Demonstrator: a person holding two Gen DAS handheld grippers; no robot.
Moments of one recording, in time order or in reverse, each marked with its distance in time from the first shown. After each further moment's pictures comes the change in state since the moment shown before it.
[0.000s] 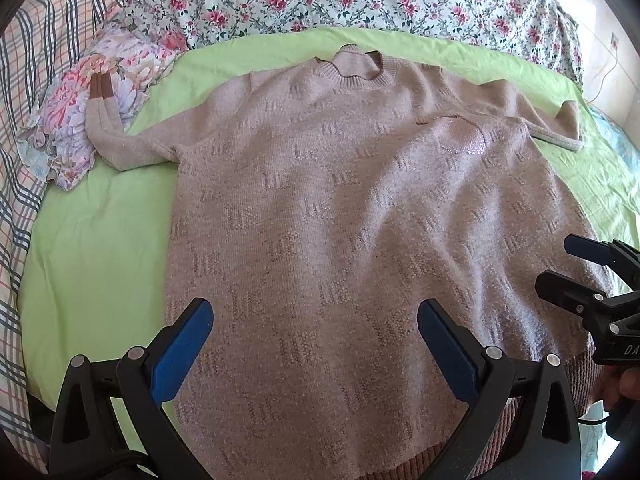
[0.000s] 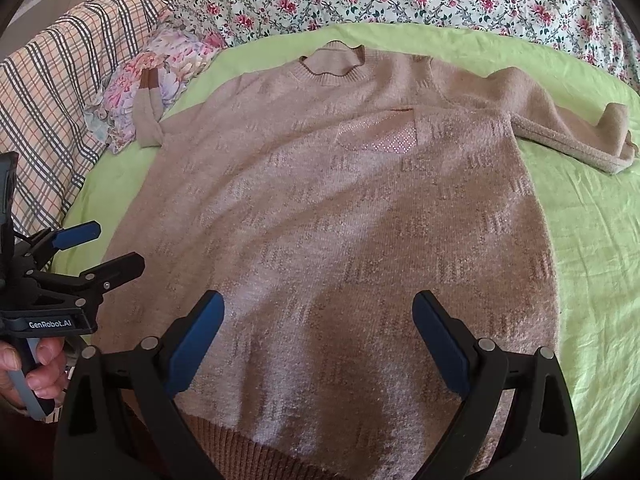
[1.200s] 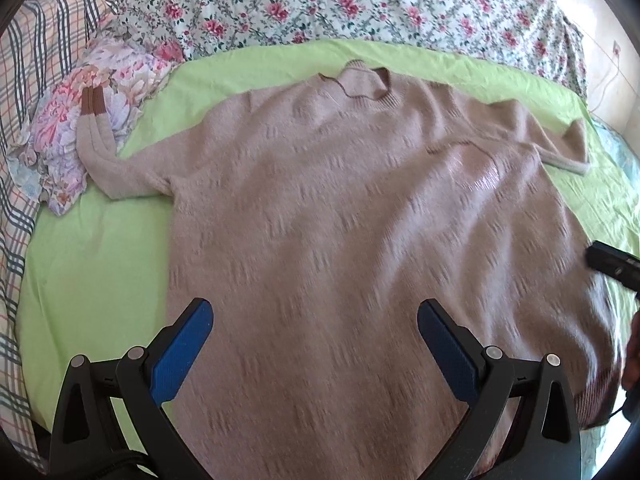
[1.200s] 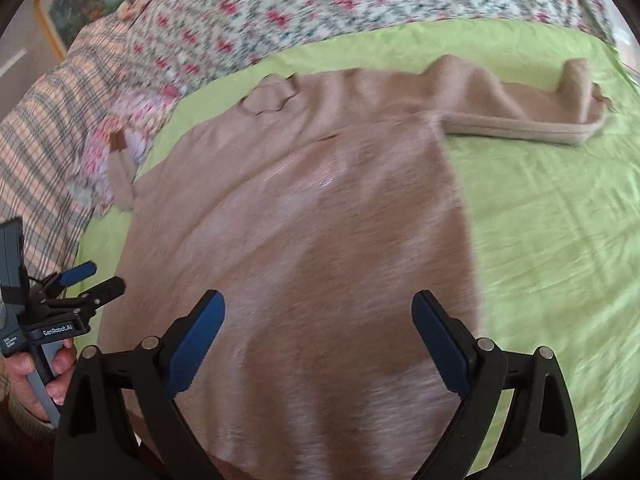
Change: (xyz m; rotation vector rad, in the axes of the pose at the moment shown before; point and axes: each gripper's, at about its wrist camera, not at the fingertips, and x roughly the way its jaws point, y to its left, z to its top) left arm 0.015 0.014 0.043 -0.005 -0.041 -0.002; right arm -0.024 -0.090 0.018 0.249 -0.015 -0.034
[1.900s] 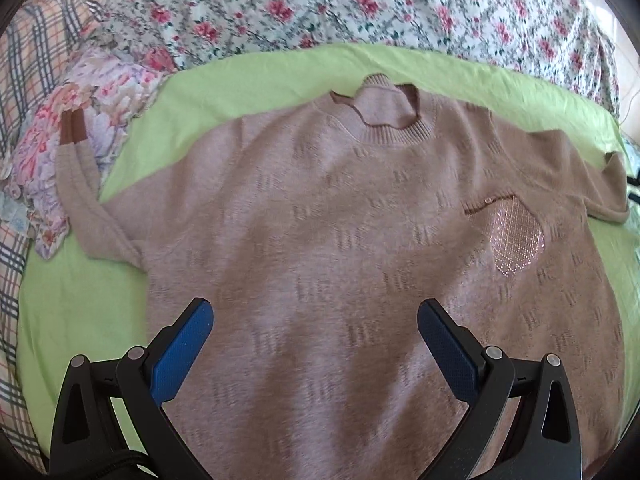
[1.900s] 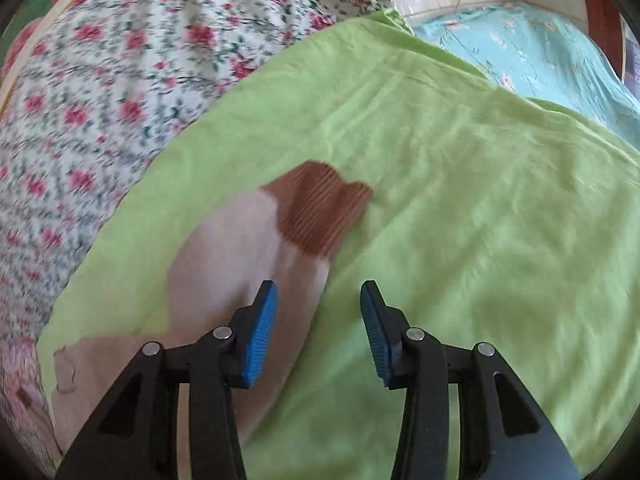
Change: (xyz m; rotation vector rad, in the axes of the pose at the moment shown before) left arm 0.064 -0.012 0.072 -0.014 0.053 0.054; right arm 0.006 -0.332 0.169 0.536 -0.270 -0.270
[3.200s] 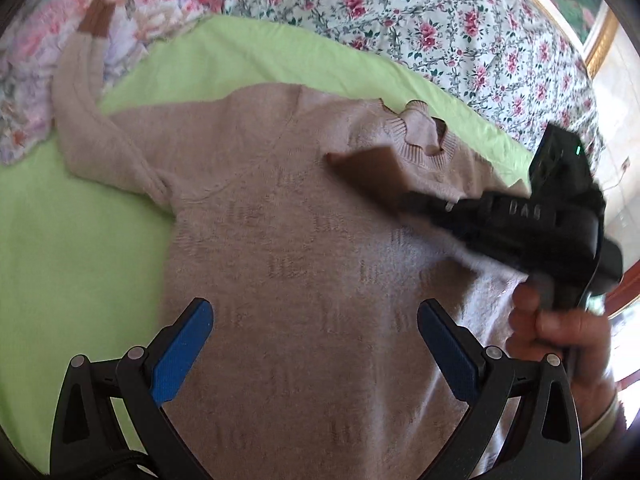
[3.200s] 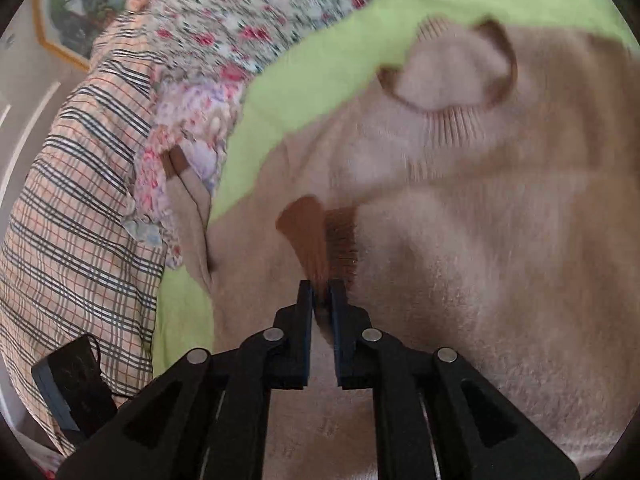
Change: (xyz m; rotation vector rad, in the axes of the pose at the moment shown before) left arm 0.023 0.101 -0.020 -0.294 0.010 -0.328; right arm 0.021 0.391 -0.346 -0.451 0.601 0.687
